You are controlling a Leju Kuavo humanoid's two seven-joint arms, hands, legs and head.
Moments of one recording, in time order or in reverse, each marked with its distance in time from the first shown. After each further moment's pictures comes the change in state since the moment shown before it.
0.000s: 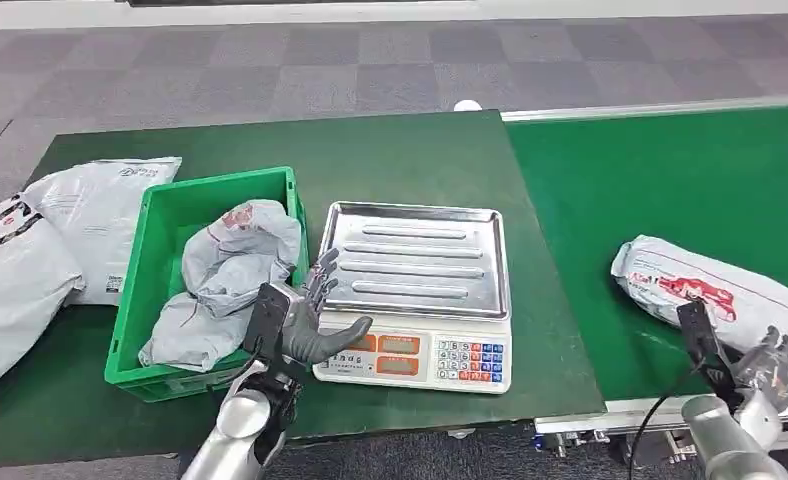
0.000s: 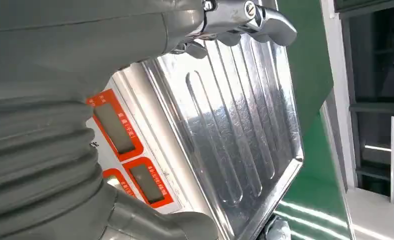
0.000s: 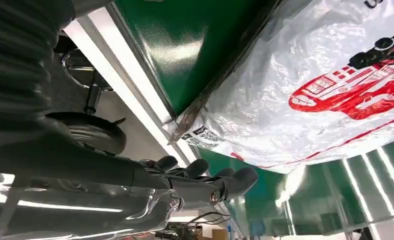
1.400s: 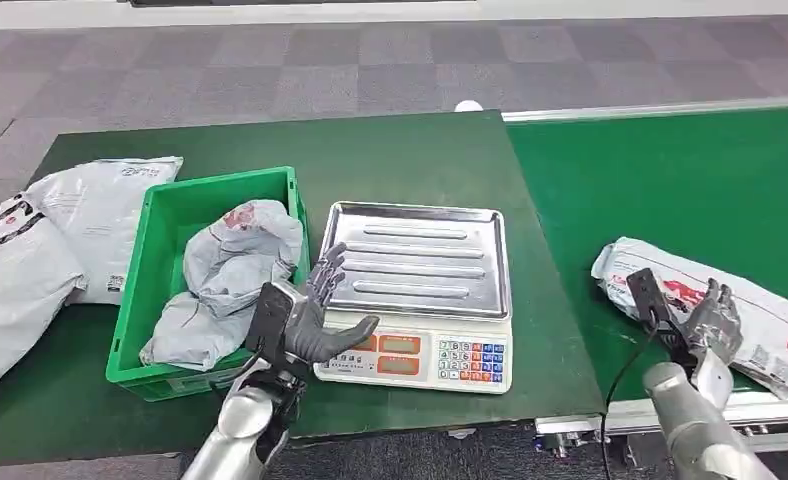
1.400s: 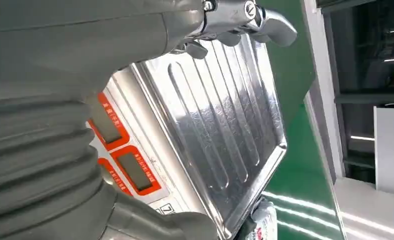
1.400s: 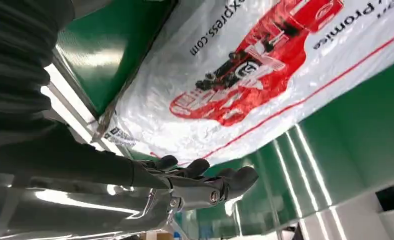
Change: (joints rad) left arm -0.006 -0.001 -0.026 -0.037 -0.006 -0.019 -0.006; right arm -0.072 0.101 0.029 -0.079 0.112 0.073 -0.008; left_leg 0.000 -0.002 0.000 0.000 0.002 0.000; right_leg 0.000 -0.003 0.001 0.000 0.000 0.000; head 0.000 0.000
